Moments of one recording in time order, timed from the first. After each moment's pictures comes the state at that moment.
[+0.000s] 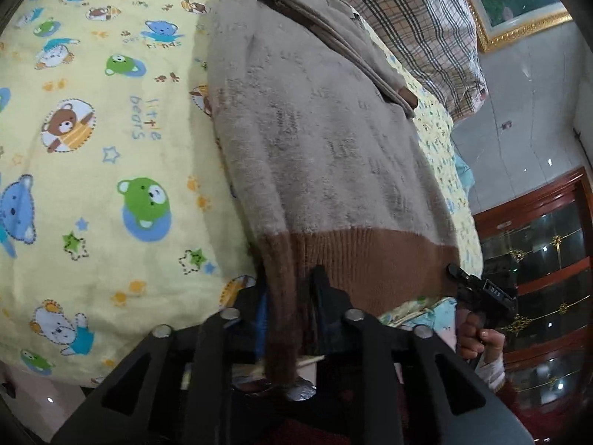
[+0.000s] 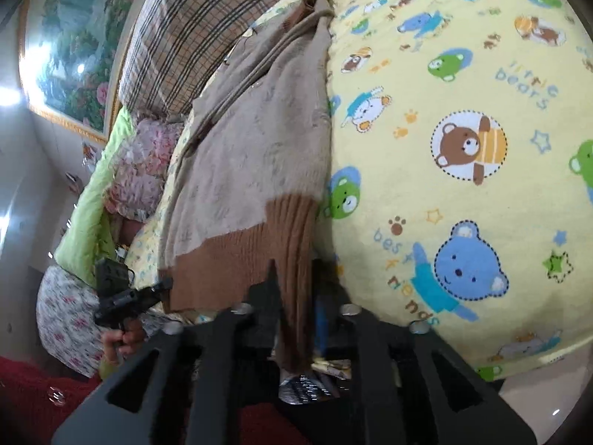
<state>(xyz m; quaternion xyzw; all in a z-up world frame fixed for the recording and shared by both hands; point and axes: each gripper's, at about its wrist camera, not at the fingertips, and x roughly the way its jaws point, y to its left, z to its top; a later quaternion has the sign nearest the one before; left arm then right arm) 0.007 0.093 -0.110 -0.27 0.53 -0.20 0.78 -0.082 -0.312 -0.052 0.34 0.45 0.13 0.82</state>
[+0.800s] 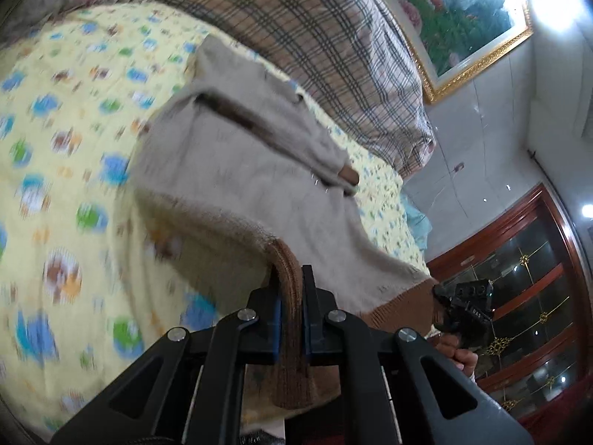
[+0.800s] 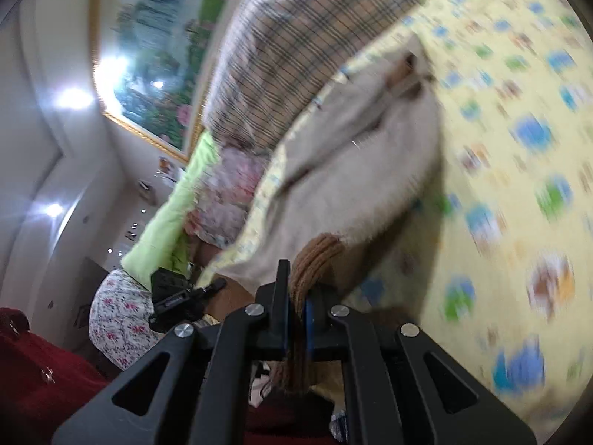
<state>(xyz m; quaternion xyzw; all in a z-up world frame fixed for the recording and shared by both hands) 0.042 0.111 -0.035 -0.30 0.39 -0.25 0.83 -0.056 -0.309 0.015 0.35 0.33 0.26 0.84</state>
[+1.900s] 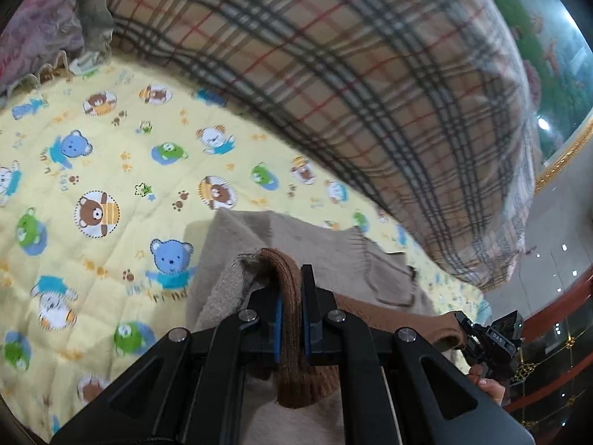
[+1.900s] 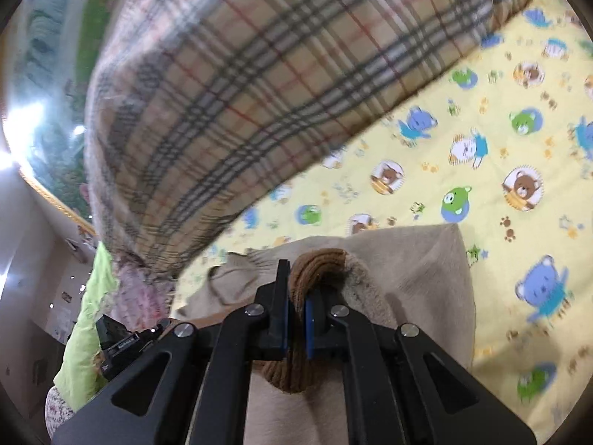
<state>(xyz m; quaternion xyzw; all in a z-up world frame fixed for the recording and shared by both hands) 0.447 0.142 -0.052 -0.31 0.39 -0.11 0.86 0.349 -0.384 0.009 0.34 0.35 0.11 0.86</state>
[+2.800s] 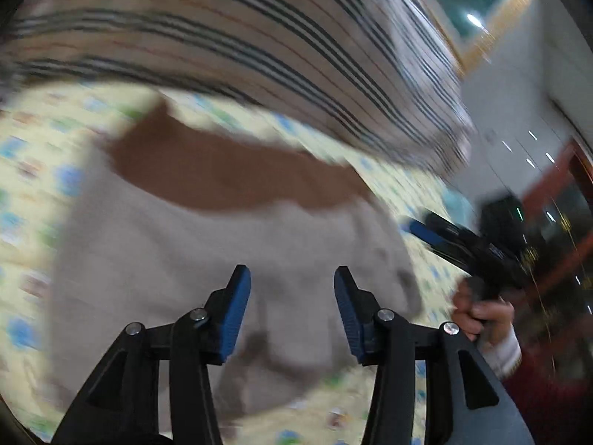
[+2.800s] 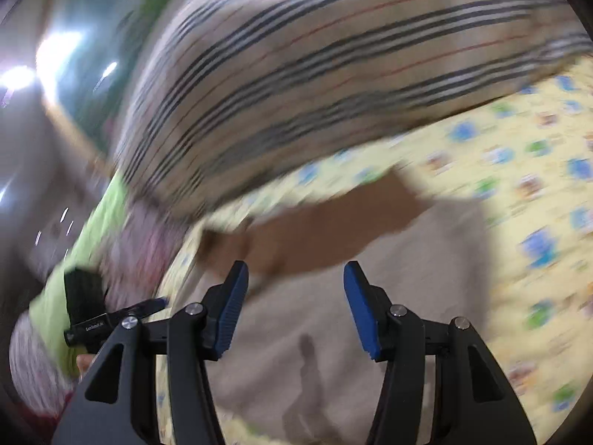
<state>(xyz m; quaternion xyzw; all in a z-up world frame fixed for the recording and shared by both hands) 0.336 0.018 -0.017 -0.17 0.42 -0.27 0.85 0.273 -0.298 0.048 0.22 0.36 0.19 0.89</state>
